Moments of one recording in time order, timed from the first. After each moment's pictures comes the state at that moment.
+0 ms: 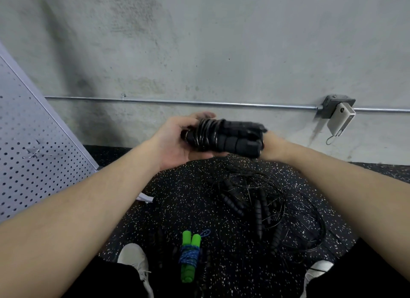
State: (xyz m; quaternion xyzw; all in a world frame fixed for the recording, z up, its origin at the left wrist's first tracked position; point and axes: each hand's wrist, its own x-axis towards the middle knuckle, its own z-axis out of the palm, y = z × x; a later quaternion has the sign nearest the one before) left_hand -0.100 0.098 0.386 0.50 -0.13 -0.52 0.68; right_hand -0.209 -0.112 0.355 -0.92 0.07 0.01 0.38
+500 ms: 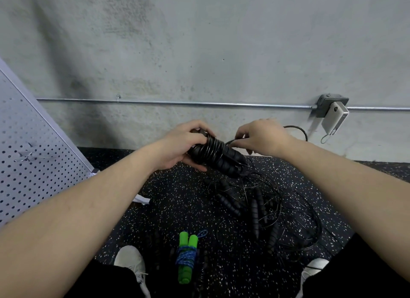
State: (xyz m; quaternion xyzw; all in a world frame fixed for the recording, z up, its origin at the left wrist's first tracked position) left_hand -0.102 0.083 0.375 0.70 -0.27 -0.39 0.54; right_hand -0.207 -0.122 0.367 -0.99 0.13 -0.02 0.10
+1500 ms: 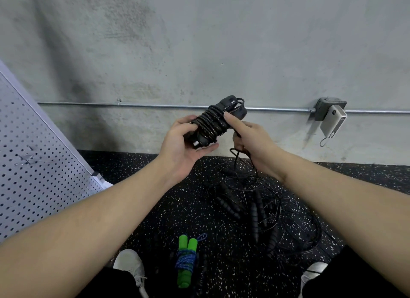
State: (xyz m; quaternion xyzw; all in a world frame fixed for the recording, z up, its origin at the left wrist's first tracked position) left_hand -0.126 0.070 0.371 0.46 -0.06 -0.32 0.83; right_hand -0.205 -0.079 0.364 -0.65 0.22 -0.16 0.71
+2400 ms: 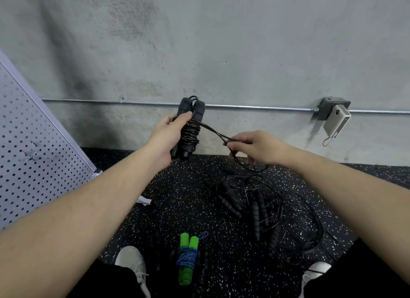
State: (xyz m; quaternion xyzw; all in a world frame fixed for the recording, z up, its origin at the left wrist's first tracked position) left_hand -0.080 0.084 0.364 0.66 -0.07 -0.26 0.71; right_hand -0.217 -0.111 0.352 -0.89 0.12 -0.01 0.43
